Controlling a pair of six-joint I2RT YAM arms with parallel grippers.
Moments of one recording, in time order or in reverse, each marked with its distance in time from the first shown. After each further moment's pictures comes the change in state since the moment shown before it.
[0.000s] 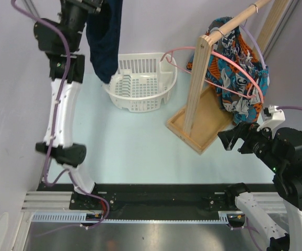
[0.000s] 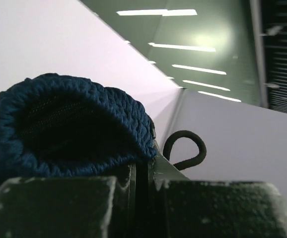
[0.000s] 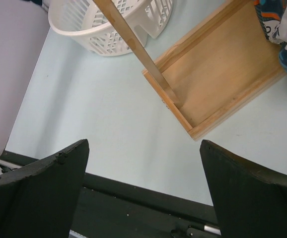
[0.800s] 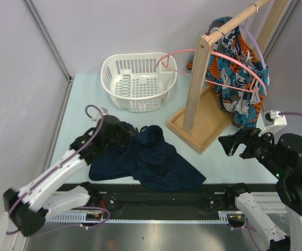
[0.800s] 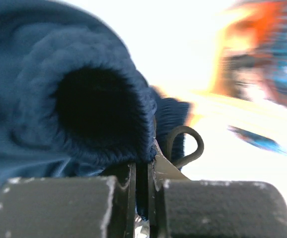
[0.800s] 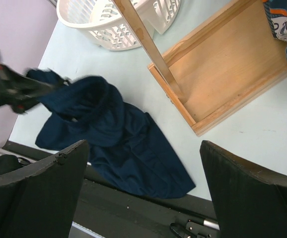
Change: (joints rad) left arm -0.453 -0.697 -1.454 -0.786 -0.396 -0.619; right arm 0.000 -0.041 0.001 -0.027 -0.027 -0.011
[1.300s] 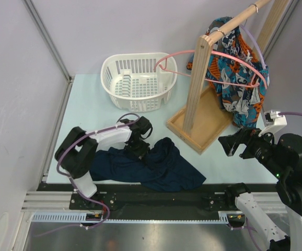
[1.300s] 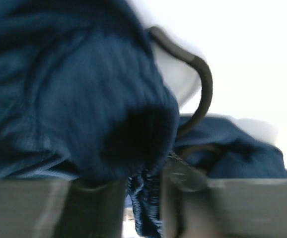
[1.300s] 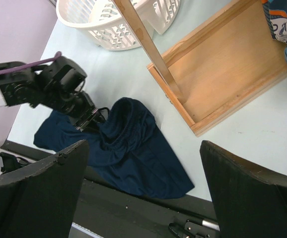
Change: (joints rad) left arm -0.016 0.729 0.196 -0.214 0.254 -0.226; right arm 0.000 0.000 0.002 0.000 0.000 -0.008
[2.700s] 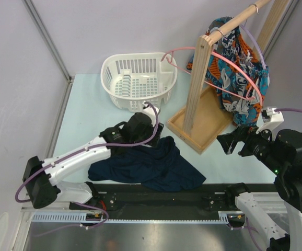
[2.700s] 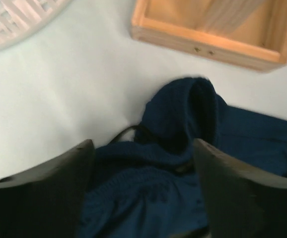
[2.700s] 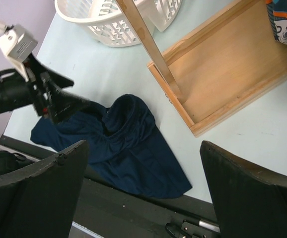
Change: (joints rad) left arm -0.231 -0.465 0.002 0.357 -0.373 1.328; right arm -0.001 0.033 0.009 0.005 -0.017 -0.026
